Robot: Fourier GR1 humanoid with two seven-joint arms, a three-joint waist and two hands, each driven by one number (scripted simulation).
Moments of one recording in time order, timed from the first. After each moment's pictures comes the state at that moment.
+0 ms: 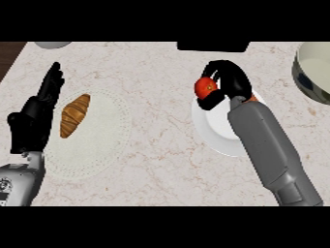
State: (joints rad) left arm -0.23 0.29 -0.06 -1.61 -0.09 0.19 0.18; right arm -0.79 -0.09 0.05 -0.85 0.70 -0.08 0.29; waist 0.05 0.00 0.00
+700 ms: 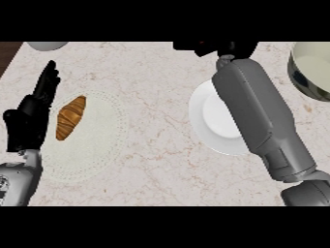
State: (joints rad) left arm -0.24 0.29 -0.04 -1.59 -0.09 0.19 0.18; right arm -1.11 -0.07 -0.04 -0.70 0.98 -0.55 0.82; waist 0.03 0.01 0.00
